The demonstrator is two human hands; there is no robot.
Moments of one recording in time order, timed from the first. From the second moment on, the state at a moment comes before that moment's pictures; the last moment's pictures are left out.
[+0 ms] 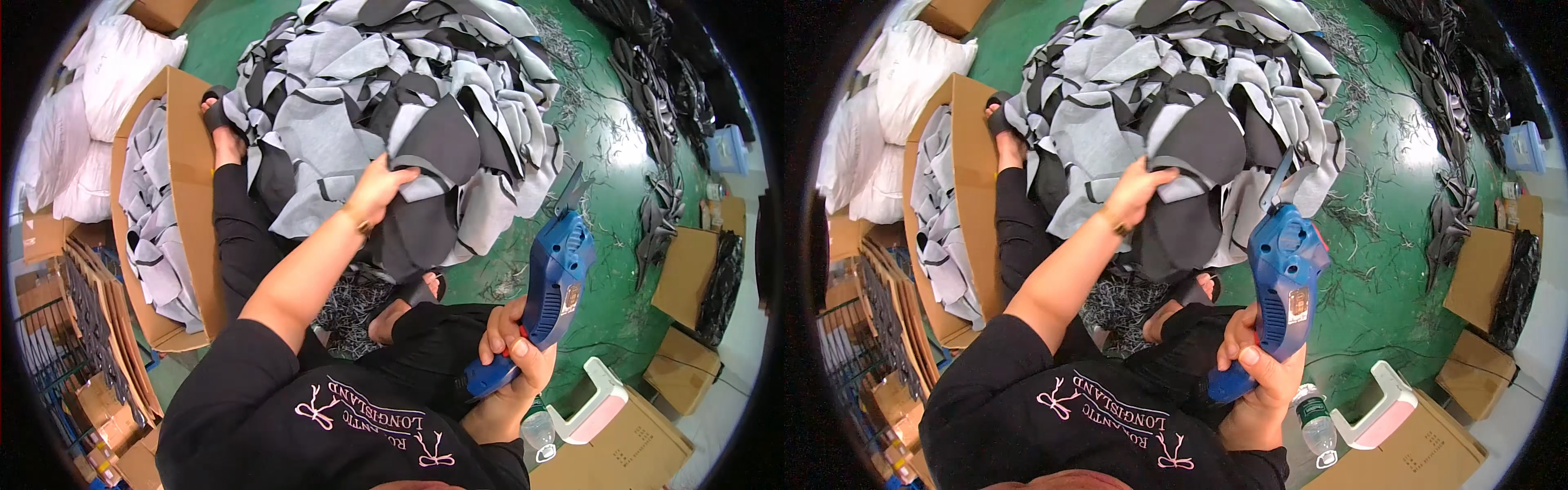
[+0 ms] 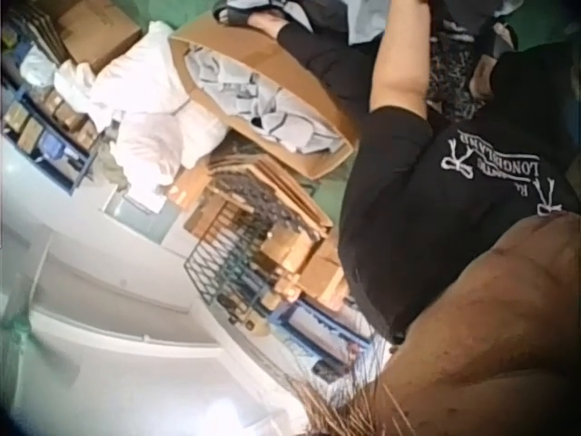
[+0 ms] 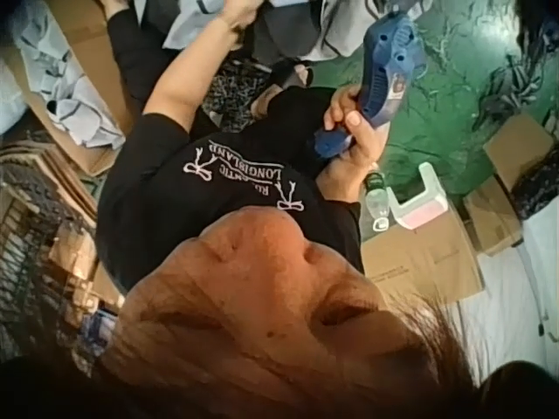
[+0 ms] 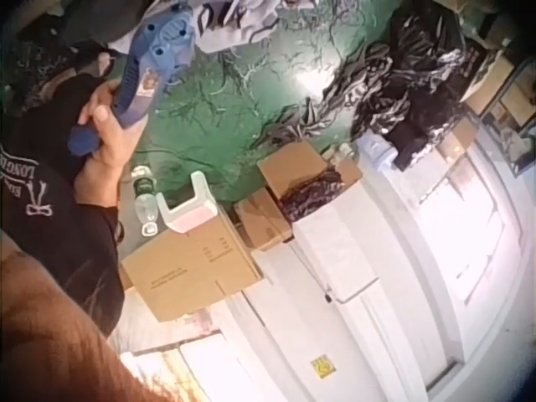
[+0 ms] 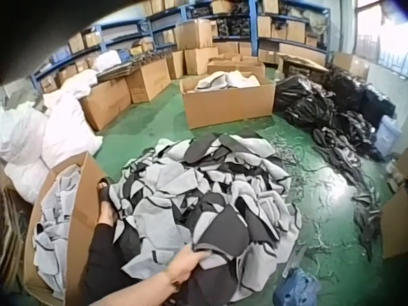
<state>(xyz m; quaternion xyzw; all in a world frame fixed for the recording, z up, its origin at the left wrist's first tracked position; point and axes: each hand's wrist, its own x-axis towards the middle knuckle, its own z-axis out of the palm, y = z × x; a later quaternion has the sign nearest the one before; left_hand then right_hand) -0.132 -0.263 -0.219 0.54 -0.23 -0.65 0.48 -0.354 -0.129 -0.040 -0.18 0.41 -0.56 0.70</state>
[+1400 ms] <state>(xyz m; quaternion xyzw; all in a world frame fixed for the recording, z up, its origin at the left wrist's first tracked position) -0.016 -0.078 -0.268 0.81 -0.51 -0.21 0.18 -0.316 -0.110 -0.051 -0.32 0.50 -0.48 0.65</state>
